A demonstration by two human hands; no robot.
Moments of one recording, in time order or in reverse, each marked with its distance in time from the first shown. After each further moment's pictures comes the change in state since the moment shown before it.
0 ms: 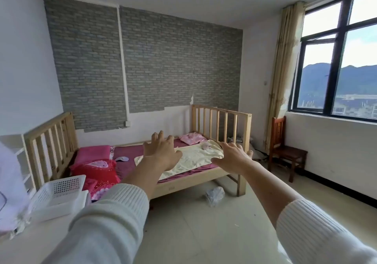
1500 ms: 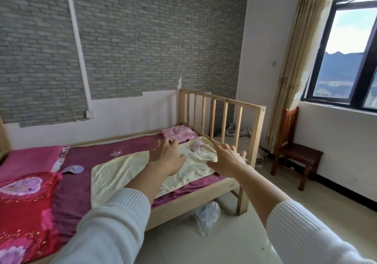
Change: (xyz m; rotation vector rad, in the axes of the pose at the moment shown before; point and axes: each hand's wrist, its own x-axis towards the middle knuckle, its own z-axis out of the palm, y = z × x) left_hand 0.589 0.056 0.324 -0.090 -0.105 0.053; right_hand 0.581 0.162 0.211 -0.142 -0.078 0.018
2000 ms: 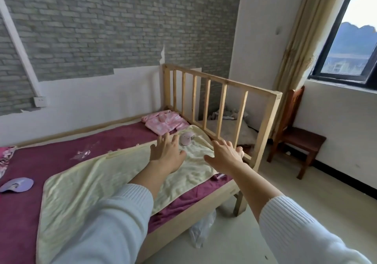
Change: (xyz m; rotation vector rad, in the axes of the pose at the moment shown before) left_hand 0.344 -0.007 0.147 -0.038 -0.066 0.076; right_hand 0.327 0.066 0.110 -0.032 -0.050 0.115
